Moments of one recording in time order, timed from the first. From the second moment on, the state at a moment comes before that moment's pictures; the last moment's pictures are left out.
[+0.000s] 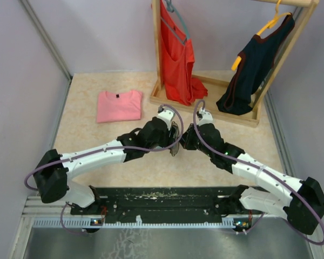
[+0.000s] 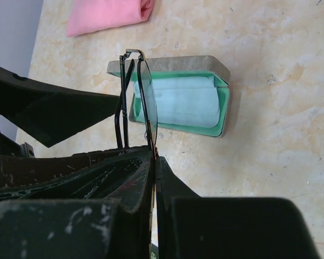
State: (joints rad) left arm -1.01 1.45 1.02 -0.13 -0.36 -0.31; right arm 0.78 1.01 0.65 -0.09 0.13 0.72
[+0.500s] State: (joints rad) left arm -1.01 1.29 1.01 -0.13 -0.35 -0.31; right arm 0.78 0.99 0.65 -0.16 0.24 0.73
